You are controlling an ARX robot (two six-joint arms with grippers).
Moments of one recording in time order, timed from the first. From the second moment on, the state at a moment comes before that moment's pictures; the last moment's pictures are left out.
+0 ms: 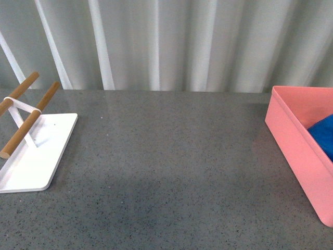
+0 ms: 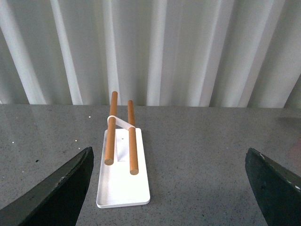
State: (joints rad) left arm 0.00 0.00 0.02 0.00 0.00 0.00; right arm -0.15 1.52 0.58 0.89 -0.15 -0.02
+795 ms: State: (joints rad) left arm 0.00 0.00 0.02 0.00 0.00 0.00; right arm 0.00 0.97 0.05 0.90 -0.01 -0.02
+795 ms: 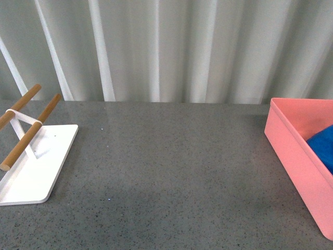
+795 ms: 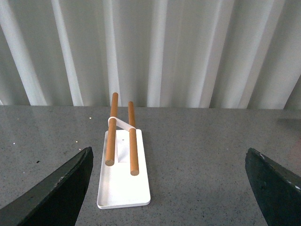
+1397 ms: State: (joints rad) left arm 0.00 0.00 0.02 0.00 0.00 0.00; right arm 0.00 0.47 0.02 0.47 0.00 -0.01
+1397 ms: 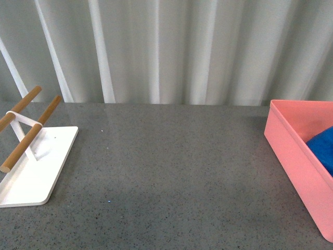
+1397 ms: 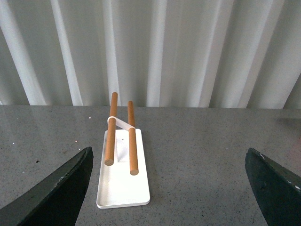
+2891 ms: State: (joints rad) left arm 0.00 0.00 0.02 0.00 0.00 0.00; right arm 0.00 0.00 0.02 0.00 0.00 -0.01
